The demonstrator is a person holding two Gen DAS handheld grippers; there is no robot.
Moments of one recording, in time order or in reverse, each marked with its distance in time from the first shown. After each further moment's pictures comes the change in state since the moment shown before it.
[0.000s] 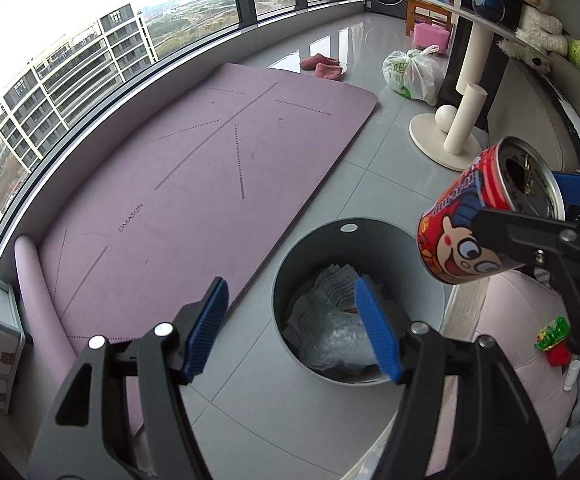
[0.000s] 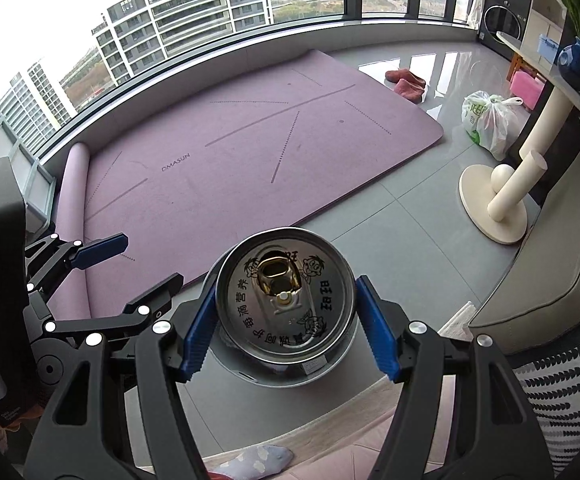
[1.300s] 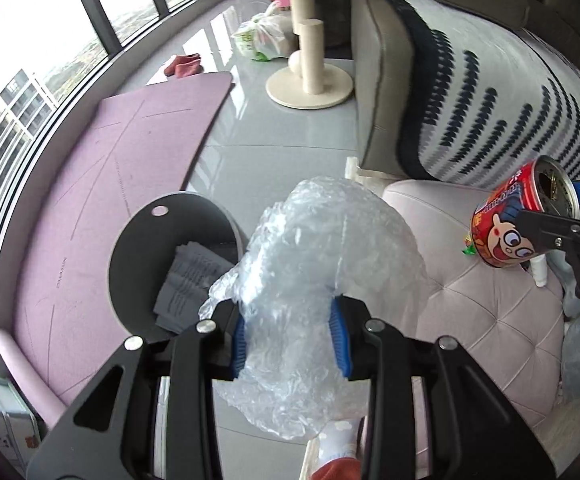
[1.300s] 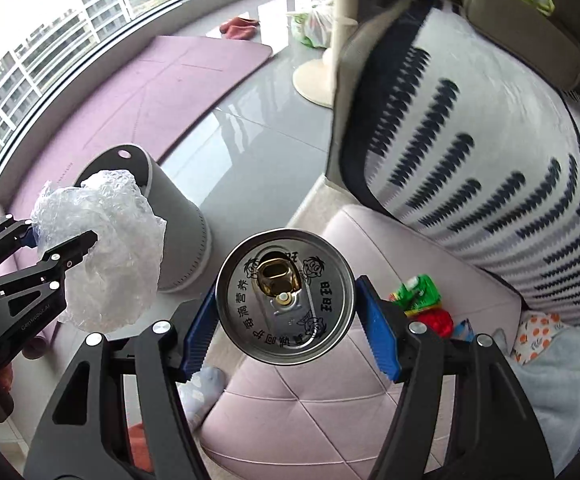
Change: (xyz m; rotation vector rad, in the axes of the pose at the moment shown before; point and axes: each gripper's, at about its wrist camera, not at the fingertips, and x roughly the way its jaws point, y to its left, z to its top) left arm -0.026 -0.199 -0.061 0.357 0.050 -0.173; right arm -0.098 -0.156 -0.213 0.393 0.081 -0.270
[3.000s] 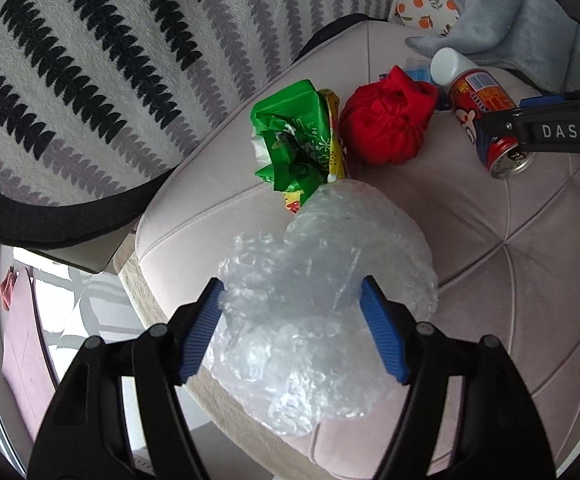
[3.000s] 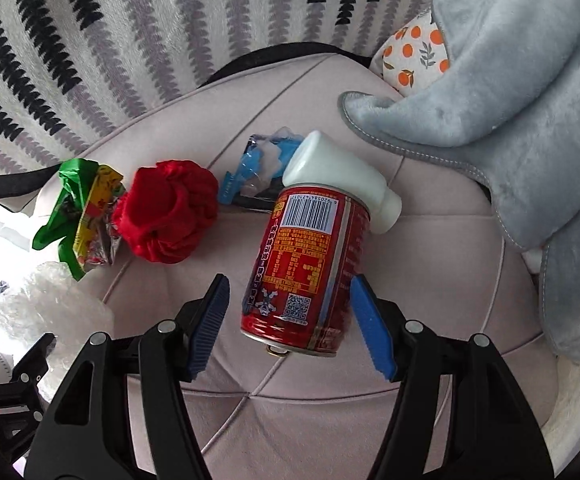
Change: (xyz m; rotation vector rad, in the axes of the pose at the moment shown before) left arm 0.236 -0.318 -0.060 0.965 -0.122 -0.311; right arm 0.179 -0.260 -0.267 0.944 -0.013 -0.468
